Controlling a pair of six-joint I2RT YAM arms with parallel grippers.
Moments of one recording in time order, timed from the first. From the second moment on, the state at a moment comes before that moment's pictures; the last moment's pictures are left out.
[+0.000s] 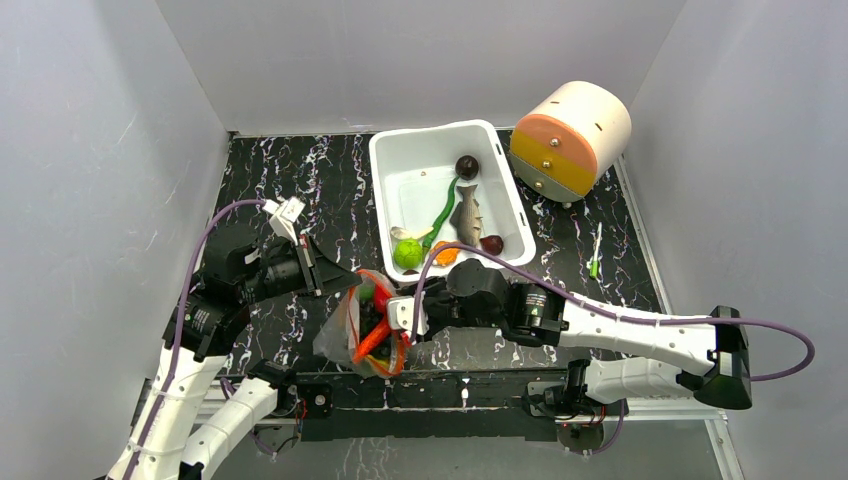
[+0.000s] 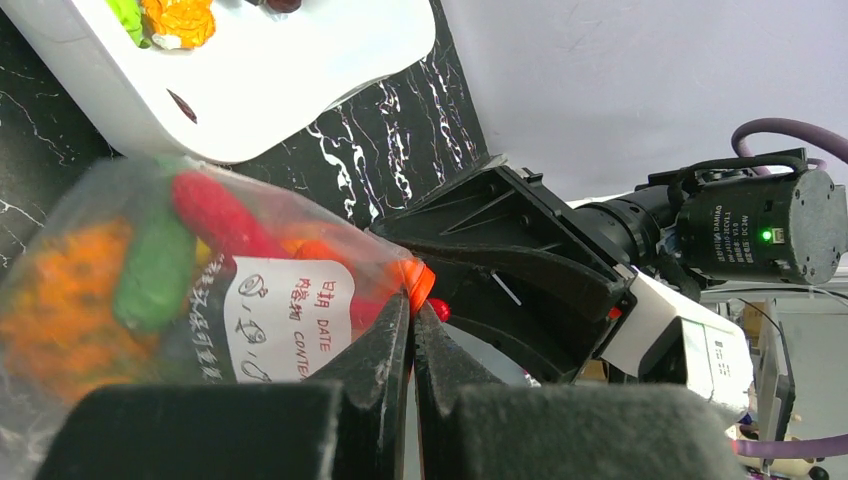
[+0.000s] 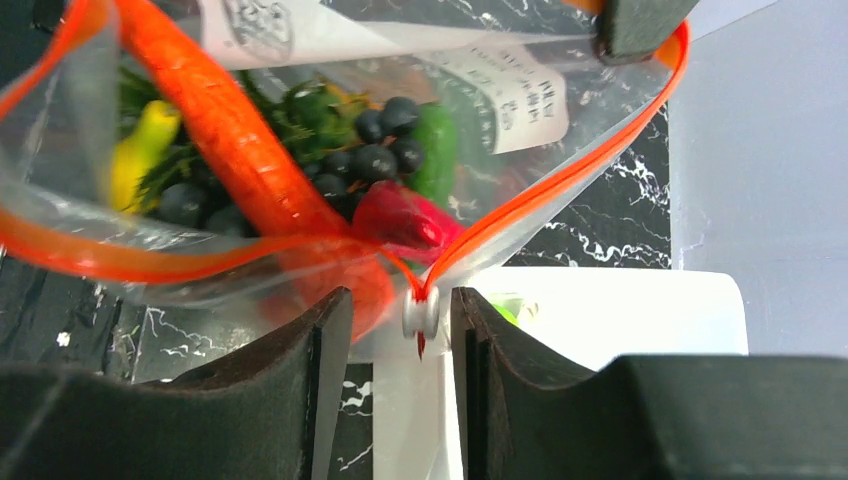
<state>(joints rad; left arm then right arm) -0.36 0.67 1.00 -0.77 0.64 -0.72 1.25 1.12 0.95 -0.24 -0.10 -0.72</state>
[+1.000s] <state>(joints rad) -0.36 0.83 1.18 -0.96 0.43 -0.39 1.25 1.10 1.00 -0.20 -0.10 -0.17</state>
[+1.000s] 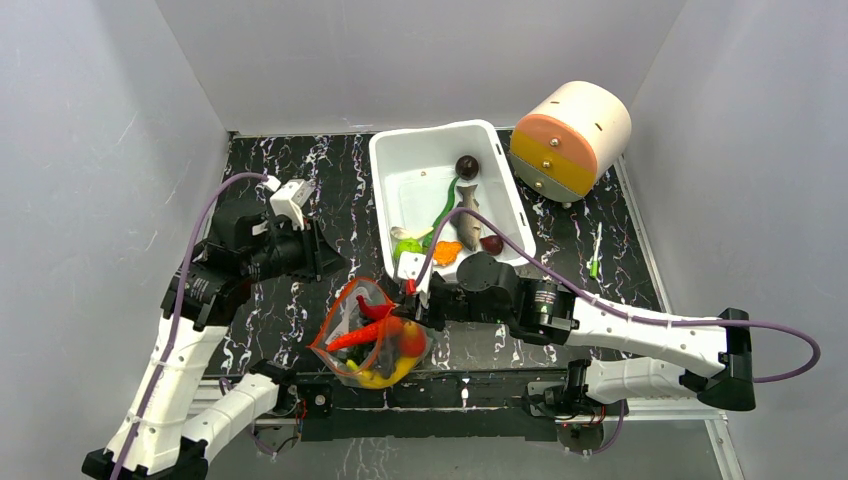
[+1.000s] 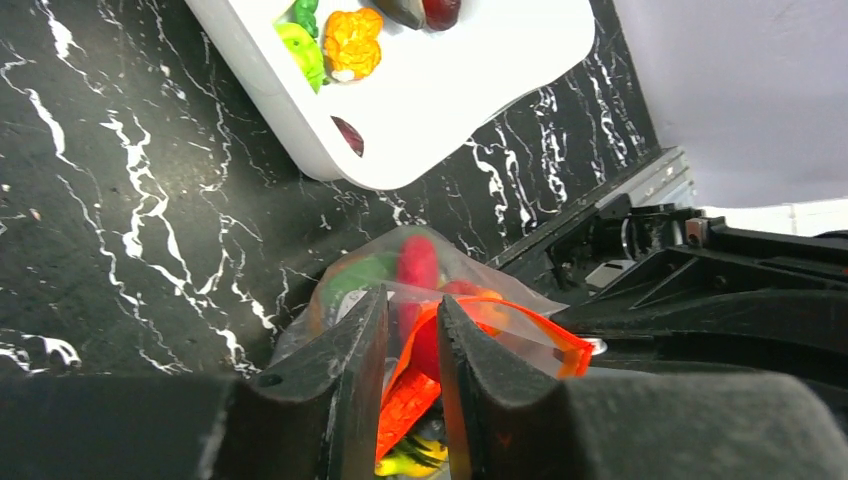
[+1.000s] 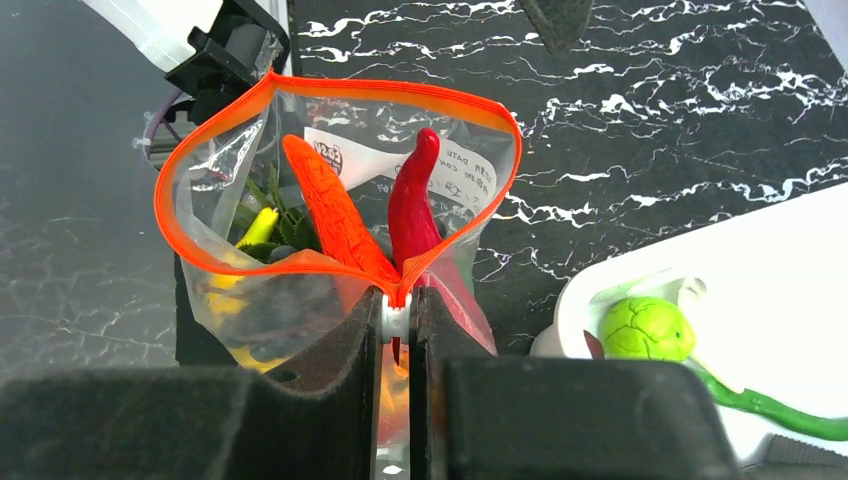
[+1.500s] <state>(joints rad) -0.36 0.75 1.09 -0.96 0.55 -0.32 1.25 1.11 1.00 -0.21 -0.02 -0.07</state>
